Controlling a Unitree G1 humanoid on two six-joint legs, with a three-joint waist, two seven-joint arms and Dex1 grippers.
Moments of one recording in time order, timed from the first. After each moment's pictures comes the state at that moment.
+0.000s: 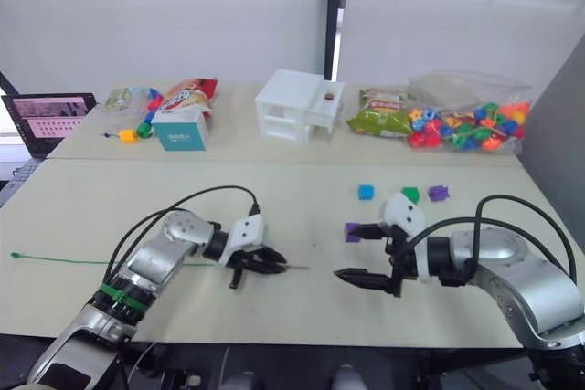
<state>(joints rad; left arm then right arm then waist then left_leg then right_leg) -0.59 0.51 -0.38 0.16 -0.07 0.24 -1.29 -0.23 -0.91 -0.07 -0.50 0.65 0.78 1.00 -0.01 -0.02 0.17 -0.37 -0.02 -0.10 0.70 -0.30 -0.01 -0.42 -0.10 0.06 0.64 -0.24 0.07</state>
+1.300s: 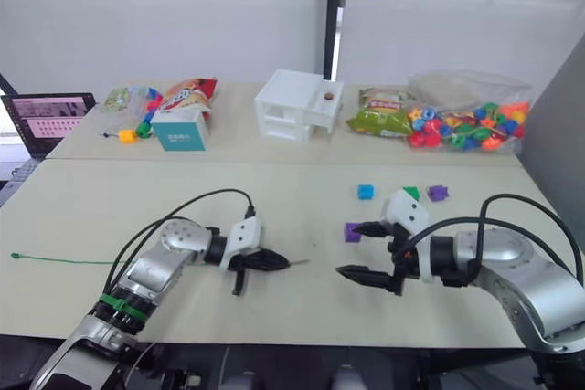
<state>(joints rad) -0.53 0.48 -0.33 0.16 -0.14 0.18 -1.24 -0.16 -0.91 -0.15 -0.53 0.70 0.81 0.95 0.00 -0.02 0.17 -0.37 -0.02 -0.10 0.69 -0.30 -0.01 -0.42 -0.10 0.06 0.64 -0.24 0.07</state>
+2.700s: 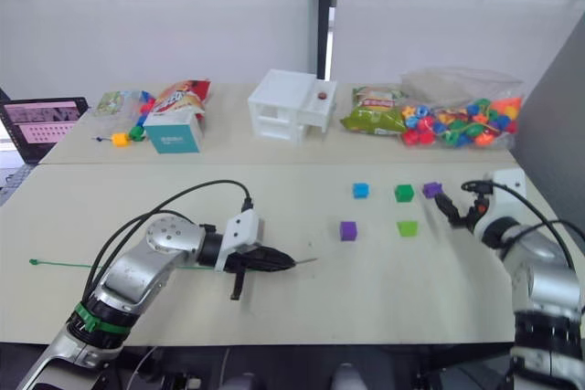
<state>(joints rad) -0.45 0.55 -0.29 -0.22 -0.24 0.47 -1.16 -0.48 -0.71 -0.31 0.41 0.31 0.38 0.57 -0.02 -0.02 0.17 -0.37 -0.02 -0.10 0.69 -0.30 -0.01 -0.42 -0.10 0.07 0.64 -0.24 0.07</state>
